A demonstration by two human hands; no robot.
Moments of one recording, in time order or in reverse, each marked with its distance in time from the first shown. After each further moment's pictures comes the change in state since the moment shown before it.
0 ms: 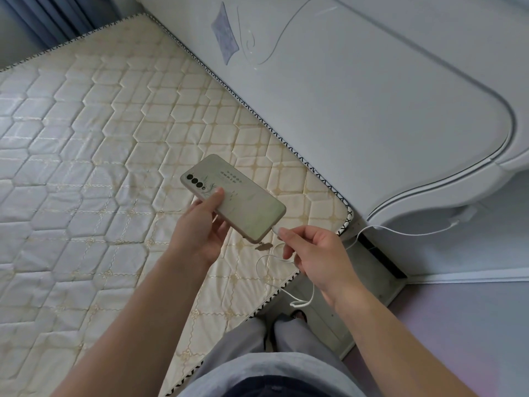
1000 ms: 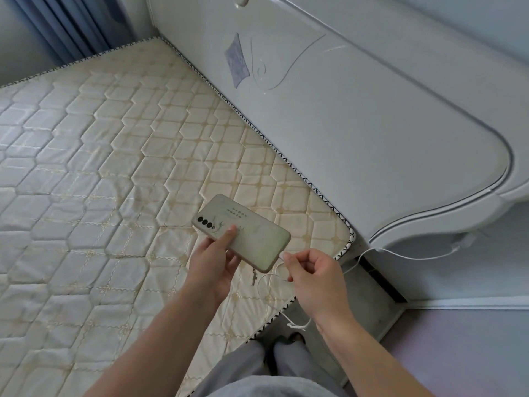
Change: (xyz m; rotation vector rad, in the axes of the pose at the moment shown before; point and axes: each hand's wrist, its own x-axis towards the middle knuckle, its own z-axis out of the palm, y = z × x) left_hand 0.007 -0.015 -0.031 -0.024 0.023 -0.035; right_hand 0.003 0.017 0.030 -0.189 0.247 -0.144
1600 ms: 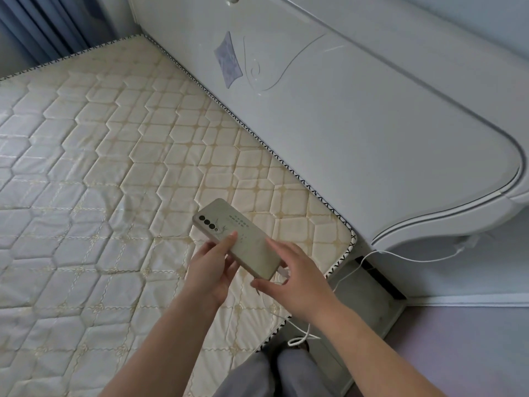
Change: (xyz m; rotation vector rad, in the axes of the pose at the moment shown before) left_hand 0.044 0.022 -0.010 0.076 -0.049 -0.060; right_hand 0.042 0.006 0.041 -0.434 -0.354 -0.284
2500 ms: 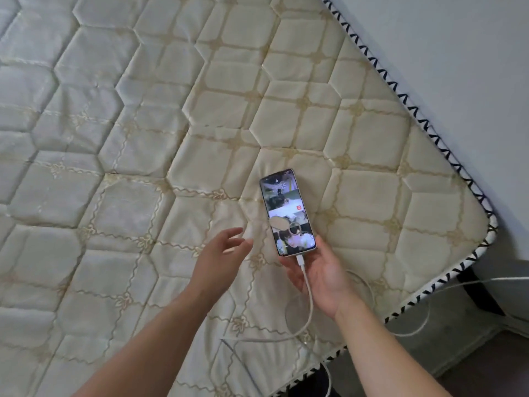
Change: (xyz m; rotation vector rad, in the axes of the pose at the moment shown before) left_hand 0.312 -0.167 -0.109 0.898 0.172 0.050; right_hand 0.203 0.328 0.180 1.365 -0.160 0.906
